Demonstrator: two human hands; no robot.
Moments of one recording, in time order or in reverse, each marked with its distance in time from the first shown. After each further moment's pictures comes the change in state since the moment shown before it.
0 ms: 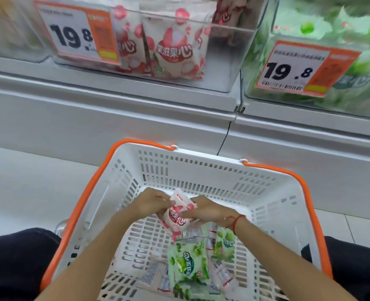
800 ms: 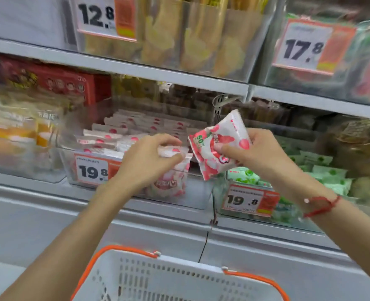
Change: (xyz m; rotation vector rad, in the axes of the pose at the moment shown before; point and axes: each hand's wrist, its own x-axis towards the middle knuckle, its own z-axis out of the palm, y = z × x) left_hand -0.083 0.275 -0.148 0.287 0.796 0.835; right_hand -0.227 -0.262 -0.130 -0.219 0.953 -0.765
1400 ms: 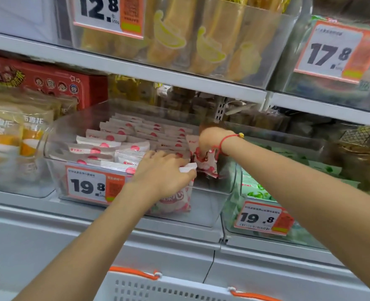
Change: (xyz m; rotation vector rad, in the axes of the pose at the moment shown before) left_hand 0.037 -0.020 0.032 0.555 -0.364 0.060; right_hand 0.127 -0.015 0.072 -1.050 -0.415 0.129
